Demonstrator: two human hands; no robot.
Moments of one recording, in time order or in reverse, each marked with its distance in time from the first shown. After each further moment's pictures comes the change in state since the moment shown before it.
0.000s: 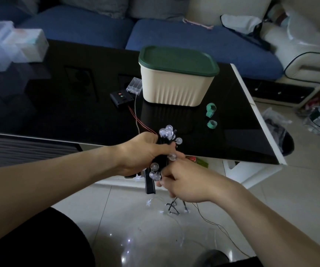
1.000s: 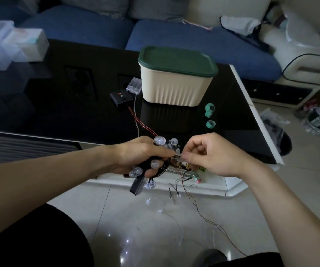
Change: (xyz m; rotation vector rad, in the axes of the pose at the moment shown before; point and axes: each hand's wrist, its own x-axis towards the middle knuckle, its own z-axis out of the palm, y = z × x) left_hand -0.009 0.003 -0.010 0.275 -0.154 -0.117; right_hand -0.018 0.033 -0.046 0.303 0.266 -0.024
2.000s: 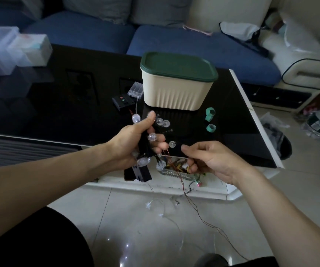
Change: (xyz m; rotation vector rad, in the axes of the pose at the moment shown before) left_hand -0.001 0.013 -0.004 -0.681 0.309 0.203; right_hand 0.011 0.011 0.012 0.614 0.042 0.292
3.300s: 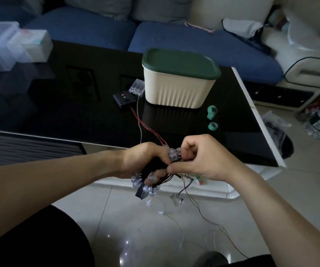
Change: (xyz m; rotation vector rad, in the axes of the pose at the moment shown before) left_hand -0.004 -0.020 0.000 0.483 -0.415 -0.269; right_hand -0.007 -0.007 0.015 -0.626 0.041 -0.396
